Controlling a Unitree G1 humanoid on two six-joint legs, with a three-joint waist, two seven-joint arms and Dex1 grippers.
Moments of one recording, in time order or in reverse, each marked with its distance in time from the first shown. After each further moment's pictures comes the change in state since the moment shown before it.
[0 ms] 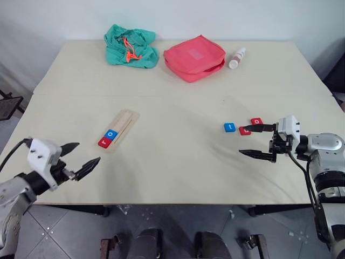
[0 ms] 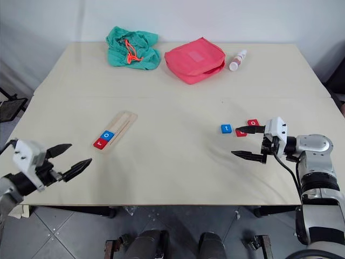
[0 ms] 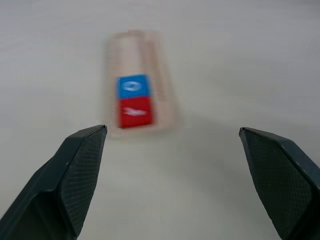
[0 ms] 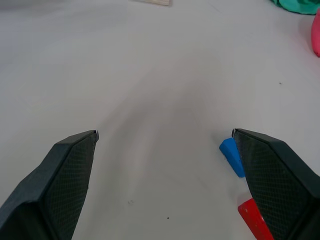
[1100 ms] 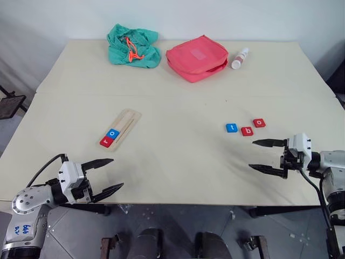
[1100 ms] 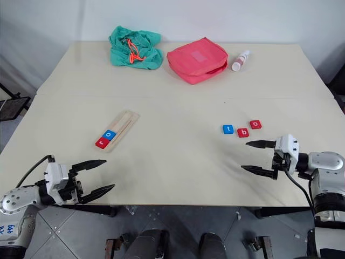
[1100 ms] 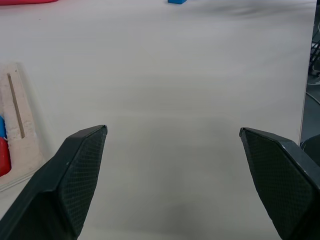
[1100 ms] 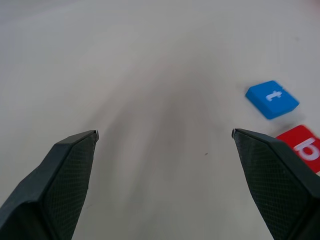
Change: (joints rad) left arm -0.029 -0.103 -0.181 0.321 0.021 -0.591 -0.515; right arm 0.214 -0.050 -0.097 -0.150 0.001 0.037 -0.004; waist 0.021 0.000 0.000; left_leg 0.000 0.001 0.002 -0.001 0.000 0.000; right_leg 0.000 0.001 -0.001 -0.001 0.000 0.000
